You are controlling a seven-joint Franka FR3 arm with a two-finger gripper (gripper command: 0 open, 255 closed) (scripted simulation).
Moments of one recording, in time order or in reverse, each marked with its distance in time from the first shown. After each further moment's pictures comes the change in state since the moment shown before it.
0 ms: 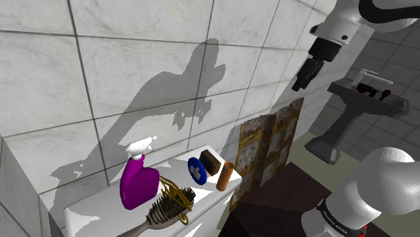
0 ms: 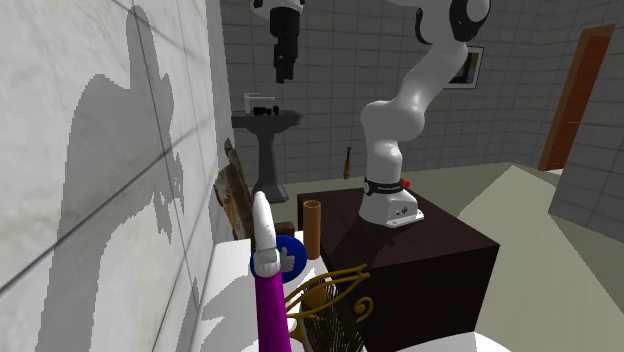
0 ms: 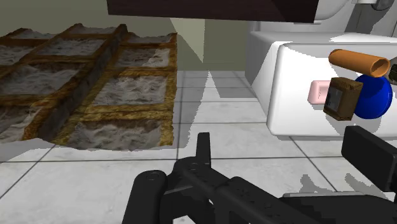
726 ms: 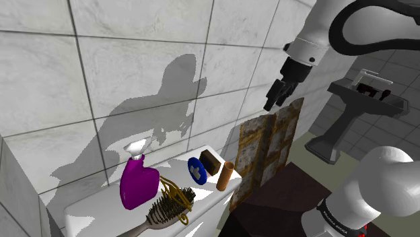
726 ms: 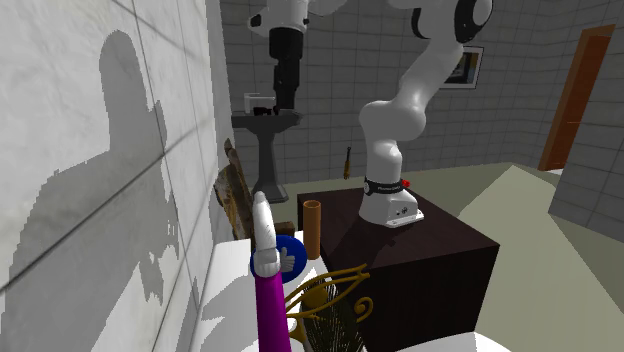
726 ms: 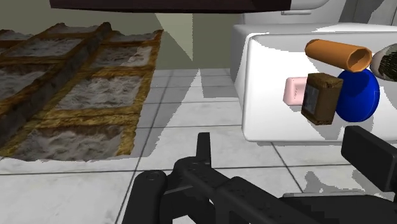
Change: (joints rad) arm 0.057 0.039 0.197 -0.141 0.102 0.205 0.204
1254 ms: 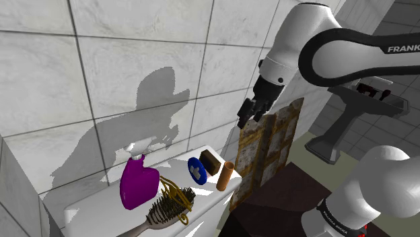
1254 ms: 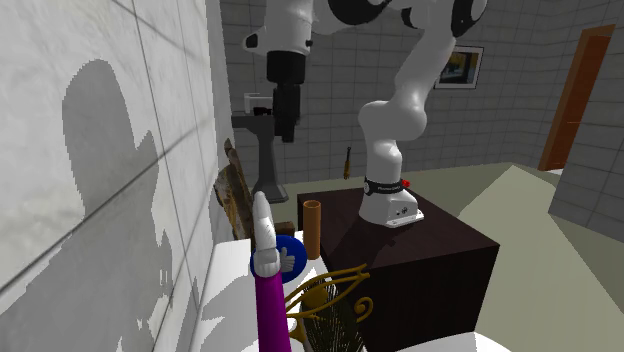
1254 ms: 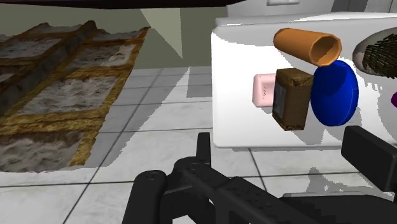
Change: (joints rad) arm 0.038 0.144 0.185 -0.025 0.062 0.195 0.186
